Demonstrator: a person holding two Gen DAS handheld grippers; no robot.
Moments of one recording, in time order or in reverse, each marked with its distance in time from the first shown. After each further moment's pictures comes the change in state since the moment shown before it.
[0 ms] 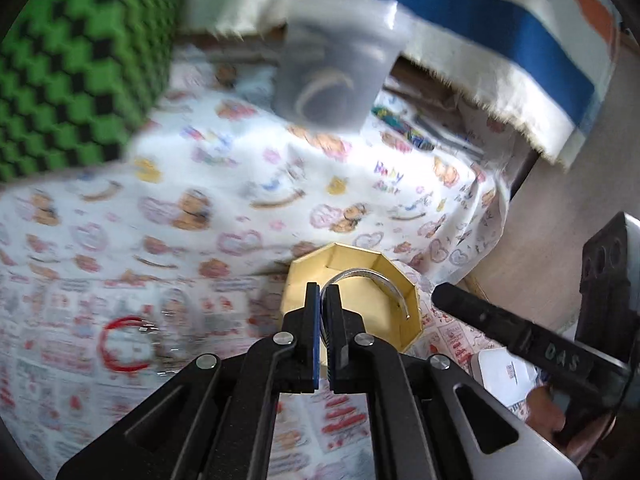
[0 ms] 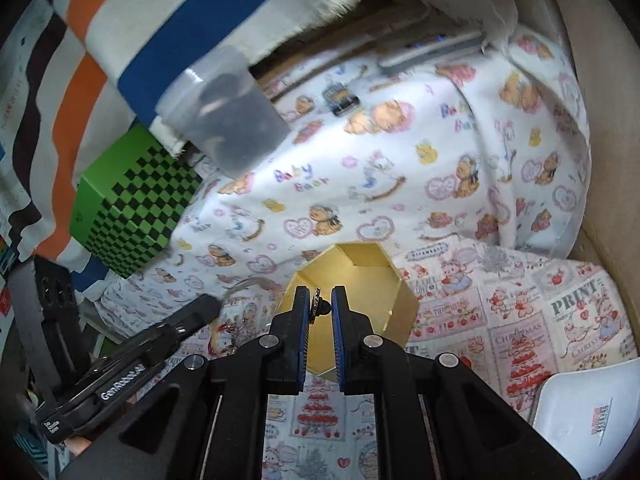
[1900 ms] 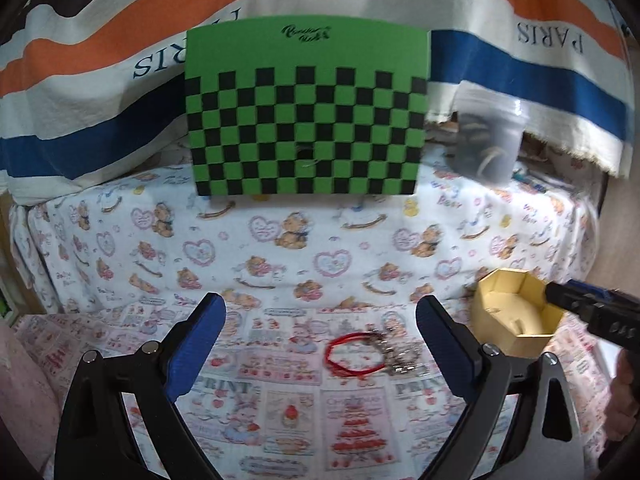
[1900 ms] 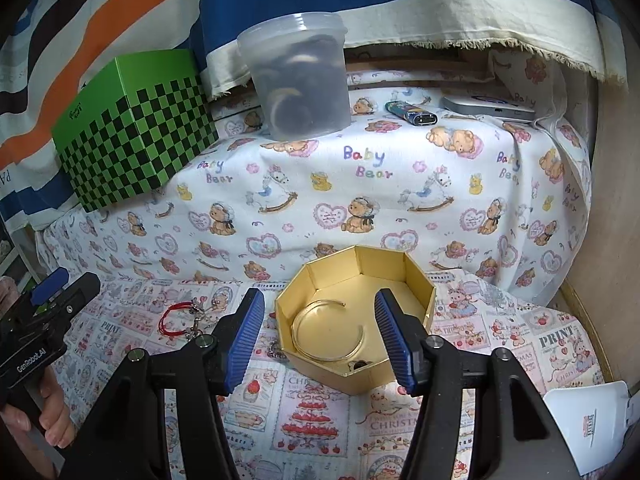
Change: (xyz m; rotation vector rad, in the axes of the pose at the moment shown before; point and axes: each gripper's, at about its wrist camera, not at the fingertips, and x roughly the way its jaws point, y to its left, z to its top) left arm -0.094 0.112 -0.052 0.051 -0.347 0.401; right arm 0.017 0.071 -0.042 -0.316 -0.128 -0.217
